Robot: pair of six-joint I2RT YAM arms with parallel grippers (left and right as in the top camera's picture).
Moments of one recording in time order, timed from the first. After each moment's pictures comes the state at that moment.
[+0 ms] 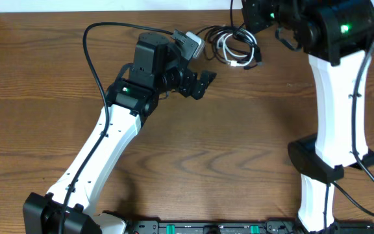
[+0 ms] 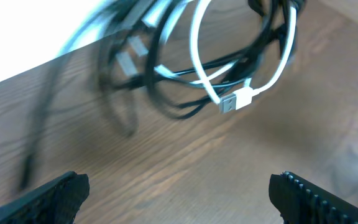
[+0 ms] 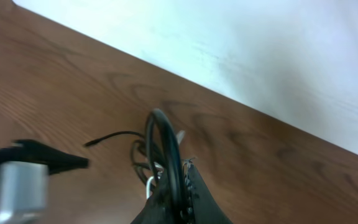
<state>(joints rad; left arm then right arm) -0.38 1.51 1.27 -0.39 0.42 0.11 0.38 2.14 3.01 -1.50 -0.07 -0.04</state>
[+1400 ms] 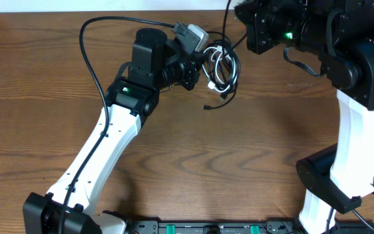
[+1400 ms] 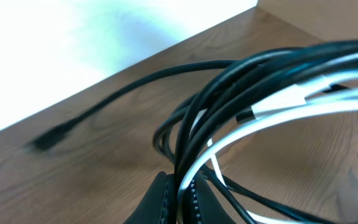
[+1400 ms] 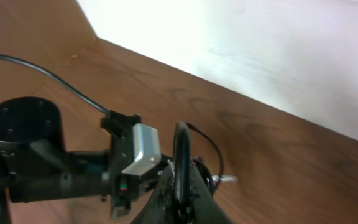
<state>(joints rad) -0.38 1.51 1.27 -0.25 0.43 0.09 0.43 2.01 3.02 -1.55 -0.21 0.08</state>
